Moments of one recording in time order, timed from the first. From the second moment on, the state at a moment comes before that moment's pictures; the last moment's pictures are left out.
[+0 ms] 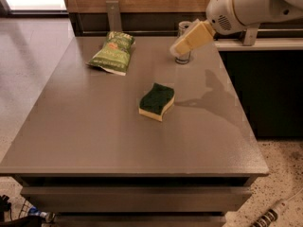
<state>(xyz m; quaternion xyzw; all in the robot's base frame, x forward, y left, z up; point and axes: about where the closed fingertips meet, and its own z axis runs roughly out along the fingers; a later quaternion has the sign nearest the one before) 0.636 -0.108 1.007 -0.47 0.73 0.03 0.49</state>
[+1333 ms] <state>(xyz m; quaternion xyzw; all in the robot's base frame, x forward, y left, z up) 0.735 -0.017 0.979 -0.48 0.72 0.09 0.48</state>
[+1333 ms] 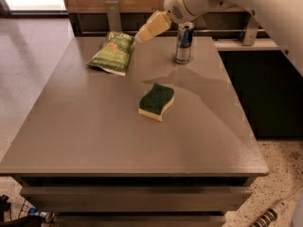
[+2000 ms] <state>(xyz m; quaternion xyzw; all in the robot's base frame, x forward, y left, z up) 0.791 0.060 0.894 -0.46 0.74 0.18 0.46</state>
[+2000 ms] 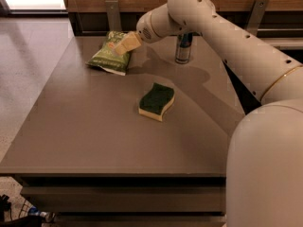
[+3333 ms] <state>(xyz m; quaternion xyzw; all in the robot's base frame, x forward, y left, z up) 0.809 0.117 0.825 -0.43 0.74 0.27 0.45</state>
